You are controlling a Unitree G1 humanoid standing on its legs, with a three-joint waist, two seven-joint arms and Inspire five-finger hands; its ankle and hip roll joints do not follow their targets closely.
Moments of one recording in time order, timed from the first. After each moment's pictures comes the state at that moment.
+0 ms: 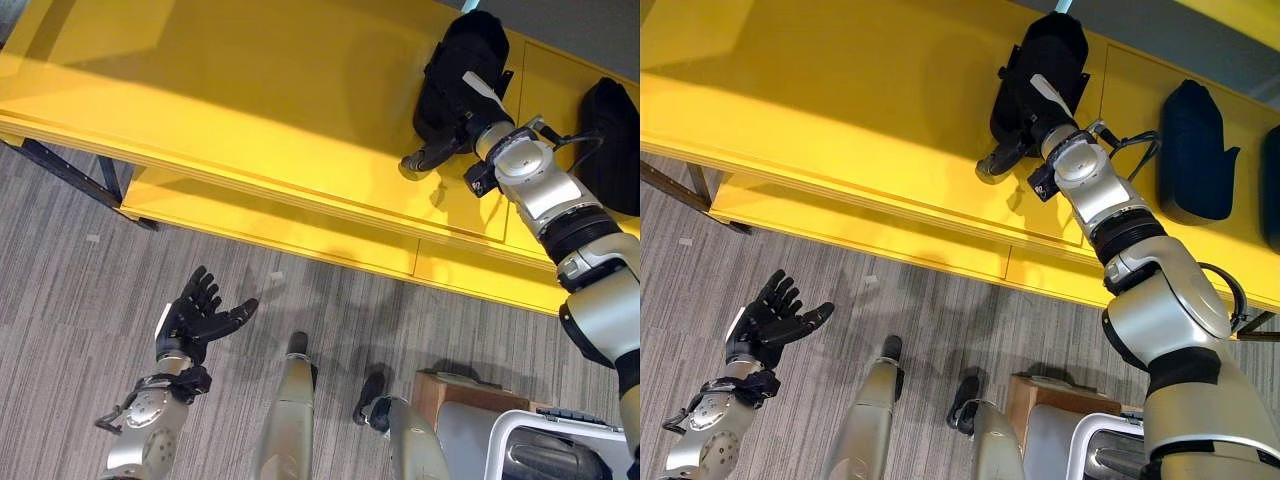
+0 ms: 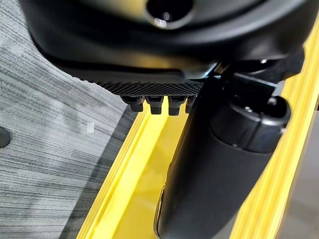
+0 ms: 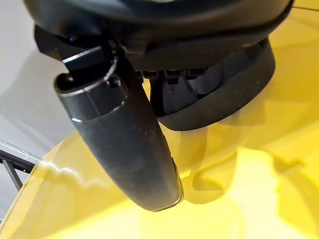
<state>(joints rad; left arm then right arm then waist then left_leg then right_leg) 0.11 0.57 -0.05 0.19 -0.78 -0.17 0.05 -1.35 -0.63 0.76 0.98 0.37 -0.02 0.03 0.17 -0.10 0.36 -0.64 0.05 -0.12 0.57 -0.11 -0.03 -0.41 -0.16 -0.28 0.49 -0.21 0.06</state>
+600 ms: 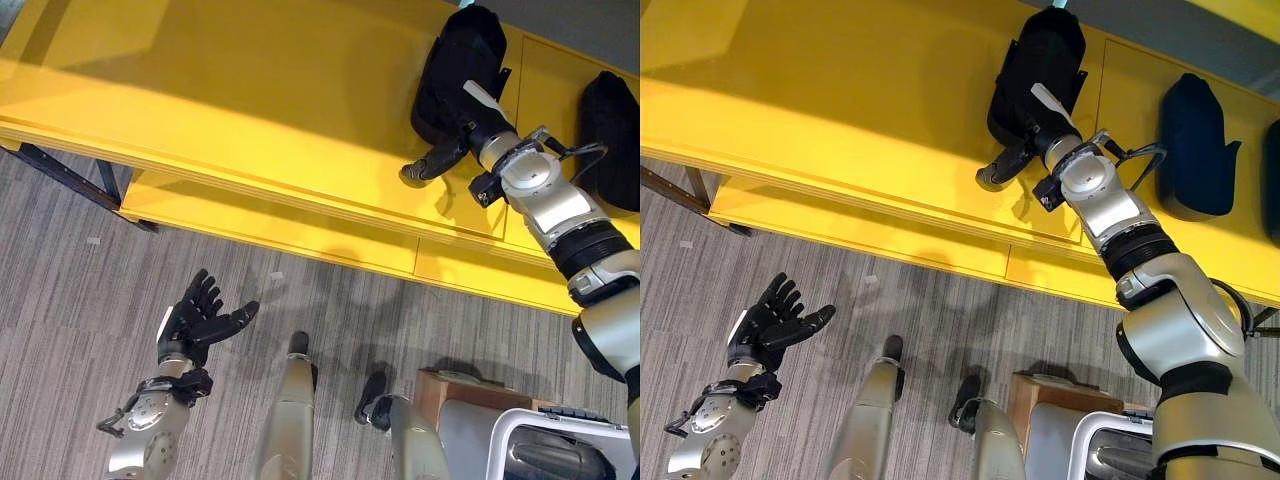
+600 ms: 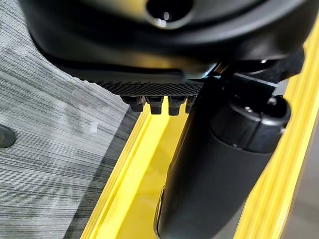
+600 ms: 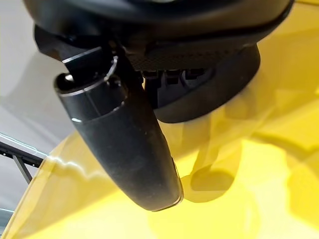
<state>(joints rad) 0.12 0.56 -0.06 0.19 -0.78 -0.17 0.04 -1.25 -0.69 0.72 0.84 0.36 -0.02 0.06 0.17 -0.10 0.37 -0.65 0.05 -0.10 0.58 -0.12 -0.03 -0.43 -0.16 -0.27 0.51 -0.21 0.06</state>
